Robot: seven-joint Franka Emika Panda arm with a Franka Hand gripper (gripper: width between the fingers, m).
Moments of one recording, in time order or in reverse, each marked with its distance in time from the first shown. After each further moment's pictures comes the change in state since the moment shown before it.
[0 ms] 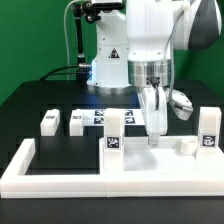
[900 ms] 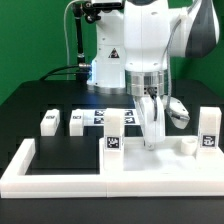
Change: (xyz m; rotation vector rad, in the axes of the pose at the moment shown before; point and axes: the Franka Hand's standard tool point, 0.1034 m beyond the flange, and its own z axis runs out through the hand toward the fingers) arm 0.004 0.006 0.012 -0.036 -0.002 -0.022
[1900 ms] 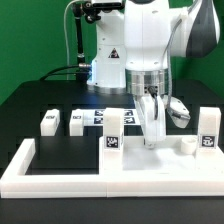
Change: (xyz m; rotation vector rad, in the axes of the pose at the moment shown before) arm 0.002 -0.004 -0.002 0.019 0.007 -0.042
